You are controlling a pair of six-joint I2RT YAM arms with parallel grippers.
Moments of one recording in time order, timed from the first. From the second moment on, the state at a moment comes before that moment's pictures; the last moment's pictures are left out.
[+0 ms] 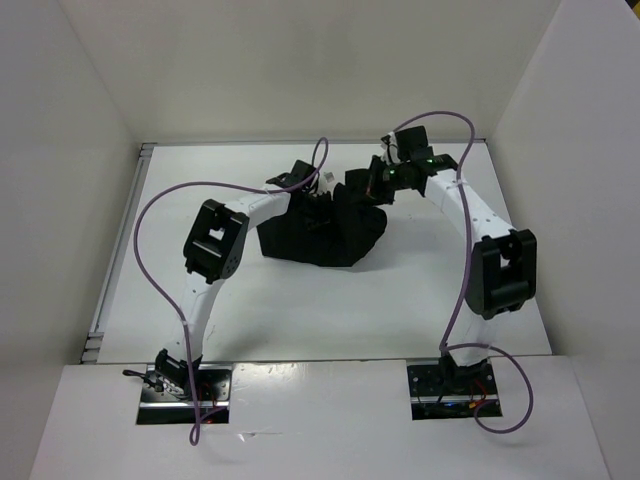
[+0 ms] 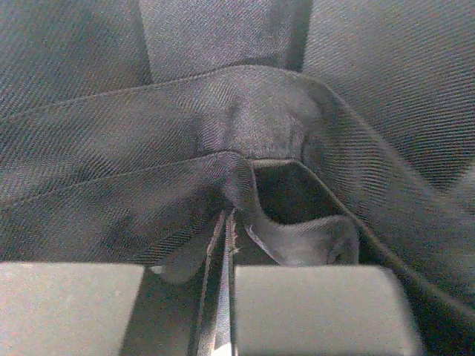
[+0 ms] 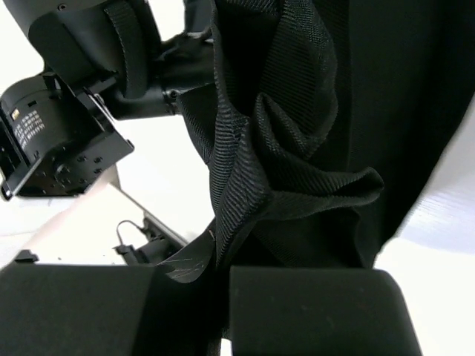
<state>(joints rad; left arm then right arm) -0.47 2.36 1.82 -0.44 0.57 -0.54 0.25 1.73 1.51 -0.64 -0.54 0.58</state>
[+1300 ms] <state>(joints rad) -0.18 1.99 1.51 -0.67 -0.07 -0.48 0.28 1.91 1.73 -0.67 -0.51 0.61</state>
